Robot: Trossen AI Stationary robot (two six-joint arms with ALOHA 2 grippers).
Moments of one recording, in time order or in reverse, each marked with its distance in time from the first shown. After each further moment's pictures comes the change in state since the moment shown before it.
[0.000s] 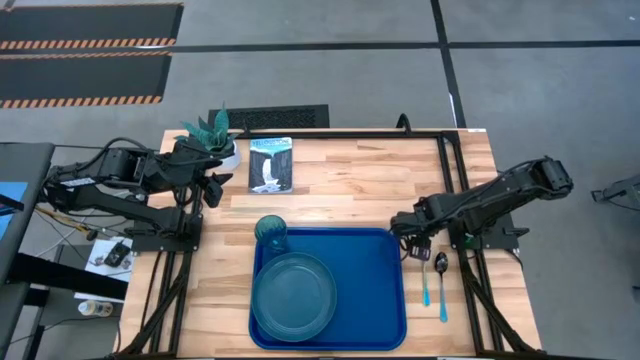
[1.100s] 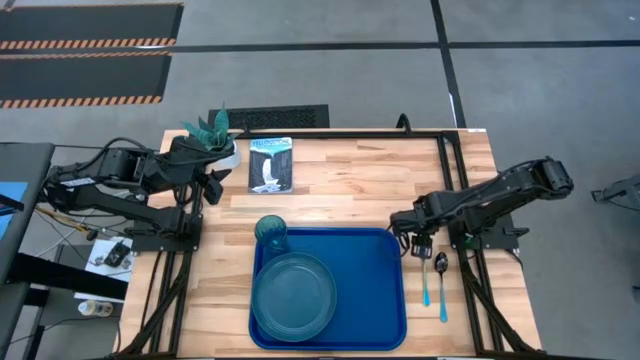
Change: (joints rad) left arm 0.000 -0.001 0.000 0.001 -0.069 0.038; right arm -0.025 -0.001 0.015 -0.031 -0.021 -0.065
